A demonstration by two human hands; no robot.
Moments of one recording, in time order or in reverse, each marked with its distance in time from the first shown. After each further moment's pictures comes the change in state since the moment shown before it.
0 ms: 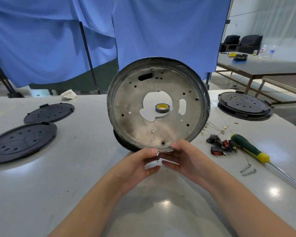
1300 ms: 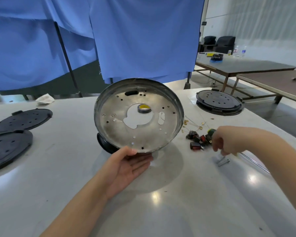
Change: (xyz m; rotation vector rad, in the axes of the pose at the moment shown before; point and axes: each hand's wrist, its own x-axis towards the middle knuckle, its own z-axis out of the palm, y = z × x) left_hand 0.003 -0.002 0.009 -0.298 0.079 -0.137; right_hand -0.051 -0.099 -0.105 -1.837 0.268 0.408
